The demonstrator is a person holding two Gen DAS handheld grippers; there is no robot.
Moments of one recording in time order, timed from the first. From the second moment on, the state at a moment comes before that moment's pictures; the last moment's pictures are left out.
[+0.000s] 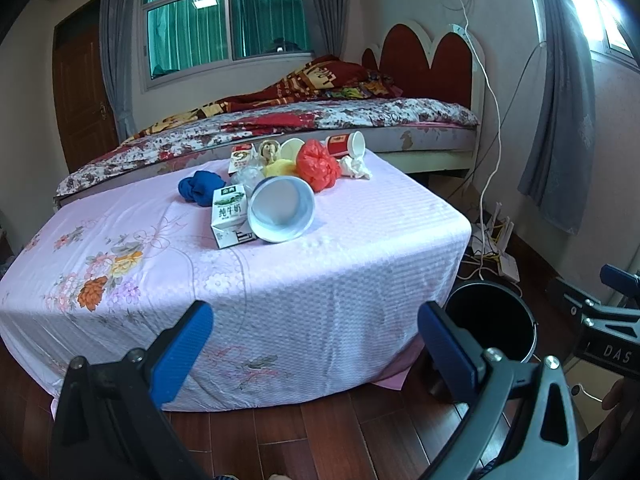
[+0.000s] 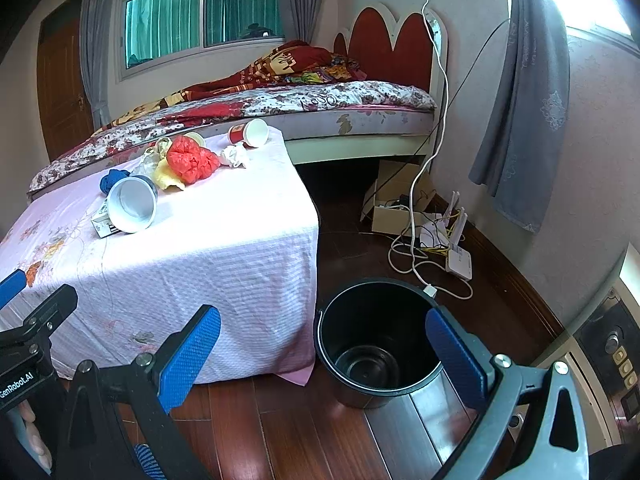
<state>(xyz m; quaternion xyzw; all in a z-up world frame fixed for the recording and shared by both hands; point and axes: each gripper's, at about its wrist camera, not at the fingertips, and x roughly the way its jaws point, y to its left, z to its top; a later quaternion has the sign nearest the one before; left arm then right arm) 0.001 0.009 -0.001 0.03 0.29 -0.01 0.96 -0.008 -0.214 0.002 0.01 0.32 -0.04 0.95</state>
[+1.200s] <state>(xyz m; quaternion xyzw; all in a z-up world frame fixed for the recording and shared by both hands) 0.002 0.010 -0.002 0.02 0.29 -0.01 0.96 -0.006 -0.211 0.002 0.01 0.32 -0.04 0.95</state>
